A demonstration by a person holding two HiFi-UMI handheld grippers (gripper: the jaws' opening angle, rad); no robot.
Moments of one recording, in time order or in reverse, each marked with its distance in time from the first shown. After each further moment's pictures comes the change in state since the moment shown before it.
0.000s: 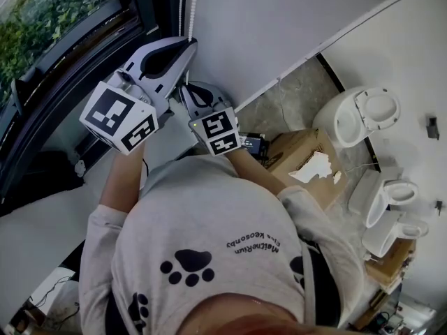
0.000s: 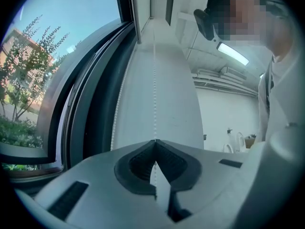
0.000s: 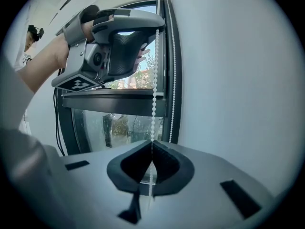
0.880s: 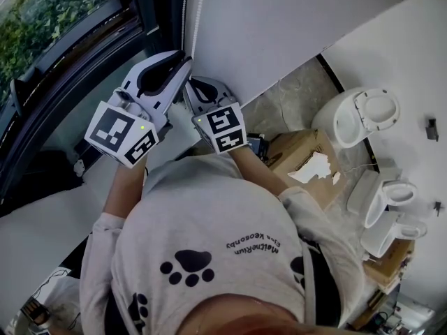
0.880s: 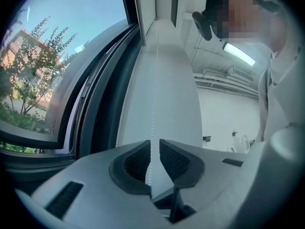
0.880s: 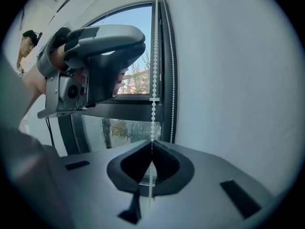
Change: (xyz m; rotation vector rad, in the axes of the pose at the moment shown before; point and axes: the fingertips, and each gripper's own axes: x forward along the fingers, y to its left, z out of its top) left arm -0.020 -0.001 -0.023 -0.052 -0.001 0.066; right arm -0.004 -0.012 0.017 0.015 0.000 0.000
